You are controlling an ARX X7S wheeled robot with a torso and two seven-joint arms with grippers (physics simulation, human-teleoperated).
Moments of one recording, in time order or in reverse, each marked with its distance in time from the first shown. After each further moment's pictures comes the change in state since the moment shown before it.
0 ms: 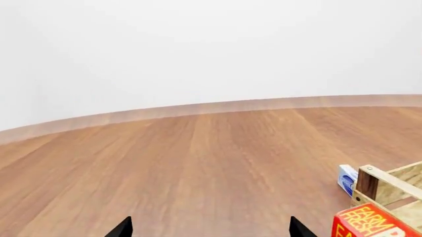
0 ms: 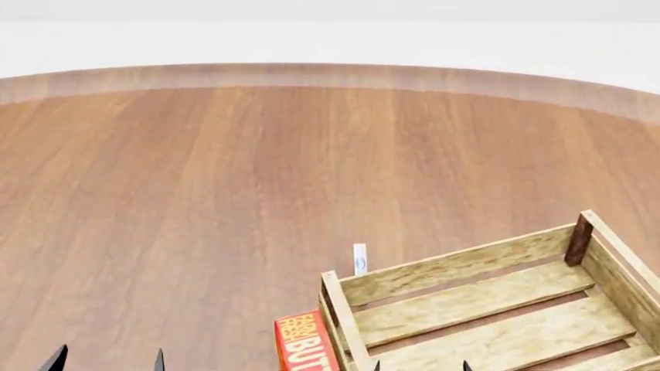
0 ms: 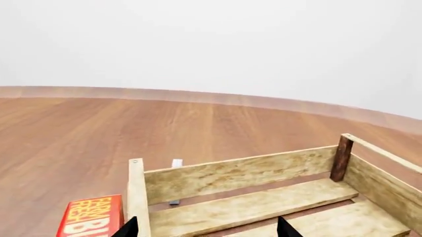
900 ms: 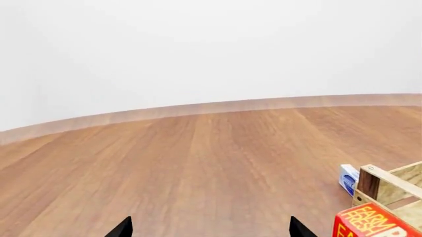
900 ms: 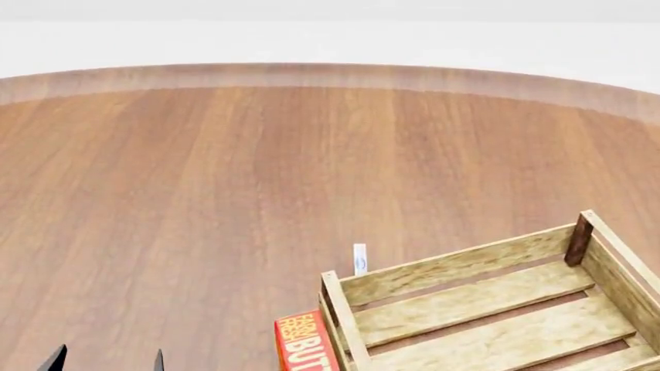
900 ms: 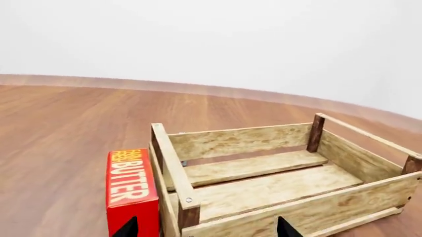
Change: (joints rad) left arm -0.005 -0.027 0.032 0.002 -0.024 0.000 -0.034; right arm -0.383 0.020 -0.131 -0.205 -0.150 -0.160 0.223
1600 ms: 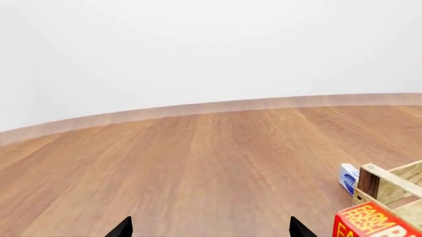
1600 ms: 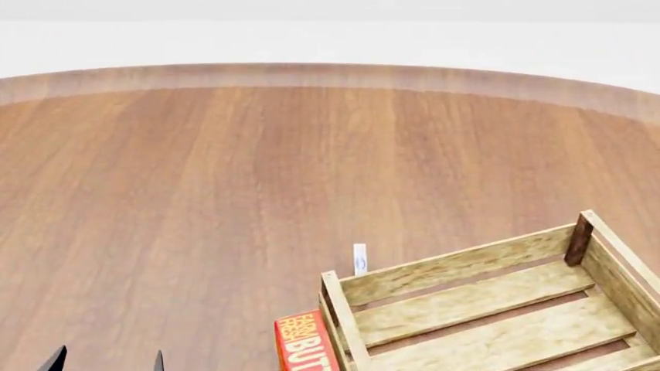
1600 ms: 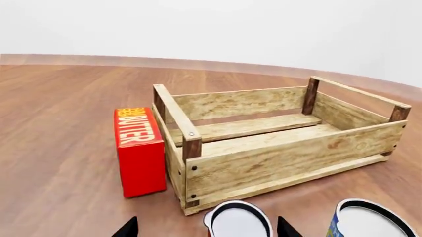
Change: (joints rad) left arm 0.000 -0.016 0.022 0.002 -0.012 0.003 -0.023; right arm -0.113 0.016 -0.055 0.160 -0.002 -0.218 0.086
